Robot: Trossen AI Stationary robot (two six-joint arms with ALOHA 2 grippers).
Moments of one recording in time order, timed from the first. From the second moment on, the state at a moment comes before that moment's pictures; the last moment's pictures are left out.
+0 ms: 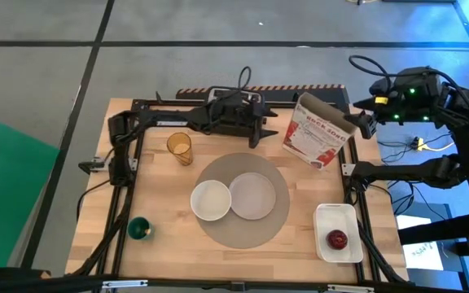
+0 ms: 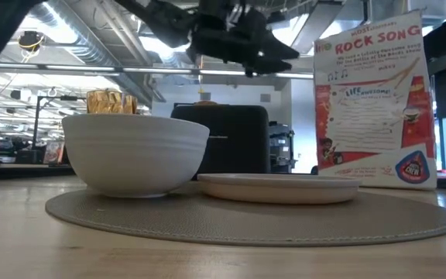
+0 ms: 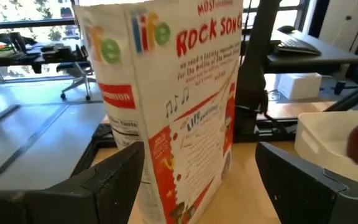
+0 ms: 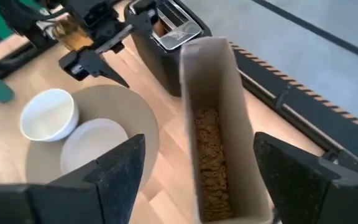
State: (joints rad) left arm 0.35 1.95 1.46 0.31 0.31 0.11; right arm -0.55 1.05 1.87 -1.57 -0.01 0.19
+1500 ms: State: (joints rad) left arm 0.37 2.04 1.50 0.32 0.20 0.14; right arm -0.82 1.38 1.87 -1.57 -0.05 -0.09
